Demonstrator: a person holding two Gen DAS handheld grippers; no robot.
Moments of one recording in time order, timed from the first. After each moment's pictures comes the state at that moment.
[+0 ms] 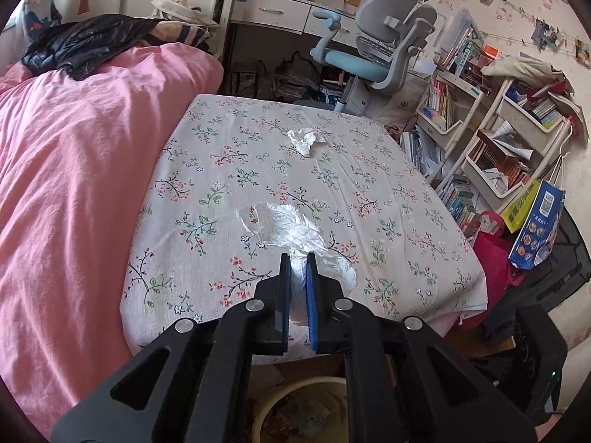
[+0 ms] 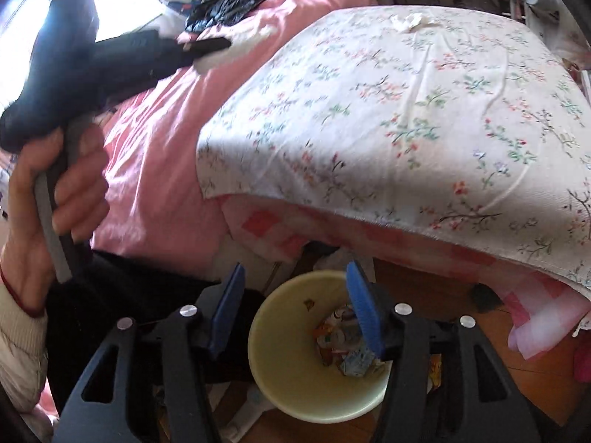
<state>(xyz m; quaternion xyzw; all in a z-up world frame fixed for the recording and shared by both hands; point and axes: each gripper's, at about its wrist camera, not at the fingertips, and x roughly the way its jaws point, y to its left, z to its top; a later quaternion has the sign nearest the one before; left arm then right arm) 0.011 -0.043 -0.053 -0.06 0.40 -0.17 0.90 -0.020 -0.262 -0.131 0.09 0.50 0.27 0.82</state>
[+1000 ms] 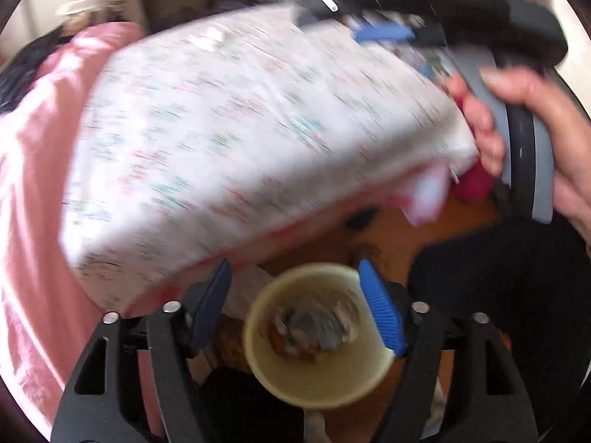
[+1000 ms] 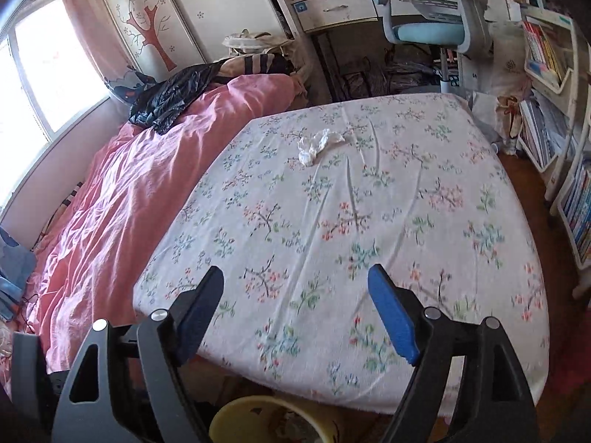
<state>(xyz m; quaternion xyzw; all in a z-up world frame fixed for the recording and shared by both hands) -0.056 -0.111 -0.101 0.10 0.49 -0.21 0.84 0.105 -0.325 -0.066 0.11 0.40 0.15 0.90</state>
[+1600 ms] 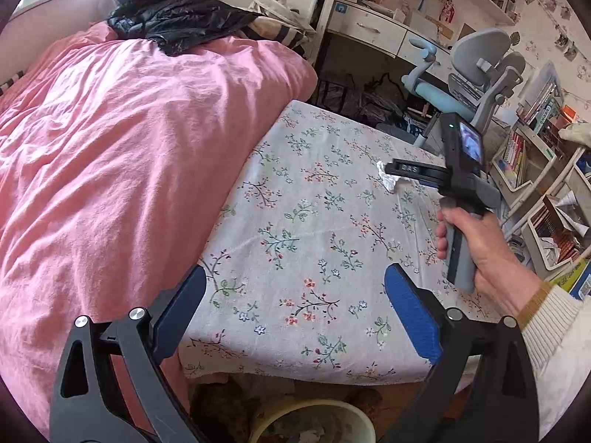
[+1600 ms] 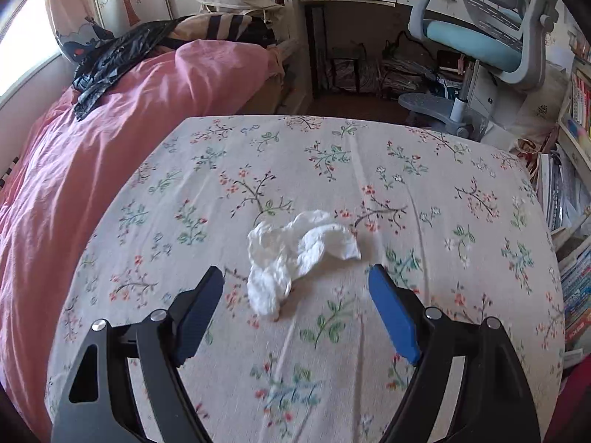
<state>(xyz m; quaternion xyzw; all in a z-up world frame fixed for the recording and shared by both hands) 0.030 0.000 -0.043 -0.13 0.41 -0.01 0.90 0.320 -0.273 -0.118 0.00 0.46 0.09 0.89</state>
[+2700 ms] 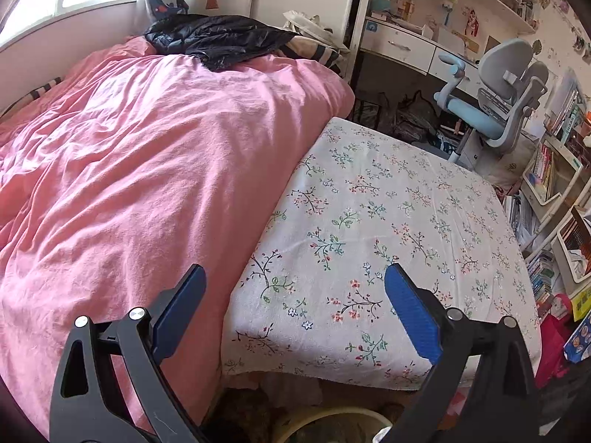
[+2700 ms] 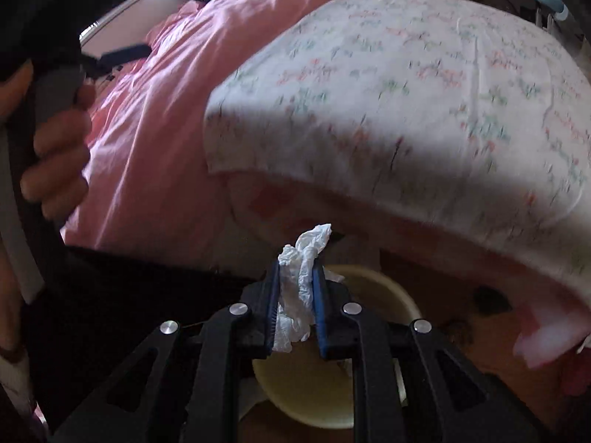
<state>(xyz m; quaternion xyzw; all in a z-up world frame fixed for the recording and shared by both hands) -0.001 0.009 -0.052 -0.11 0.37 0.07 0.92 -0.032 -0.222 -0.173 0.02 0.55 0.28 0.78</state>
